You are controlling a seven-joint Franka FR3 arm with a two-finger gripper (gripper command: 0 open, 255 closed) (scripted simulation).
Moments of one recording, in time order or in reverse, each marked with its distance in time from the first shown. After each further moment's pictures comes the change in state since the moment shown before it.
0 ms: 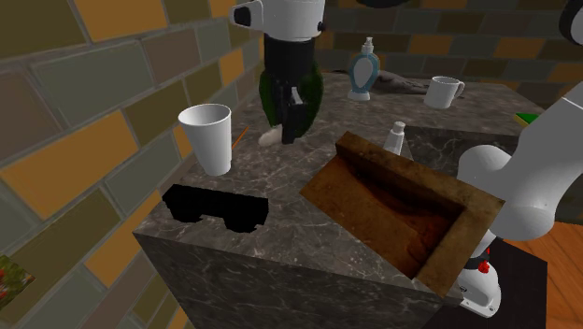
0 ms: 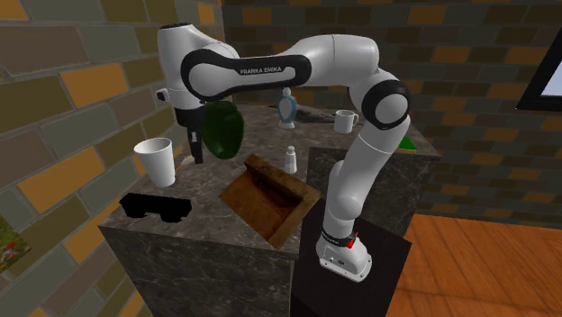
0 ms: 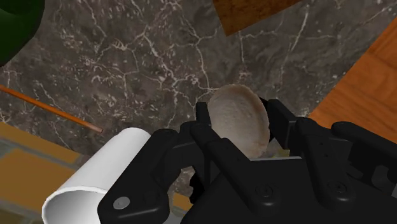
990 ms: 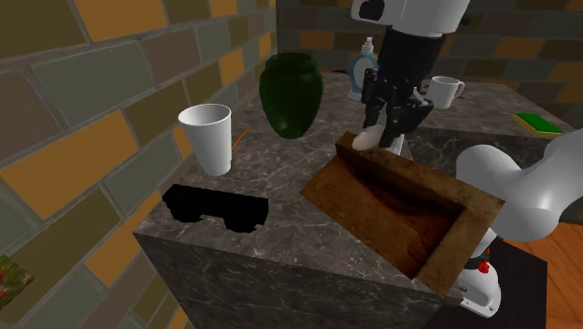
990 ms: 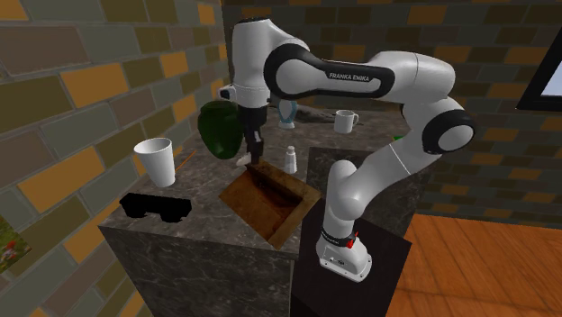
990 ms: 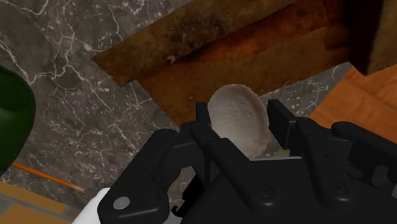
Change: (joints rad) arm 0.066 -0.506 -0.051 -0.337 0.071 -0.166 -0.028
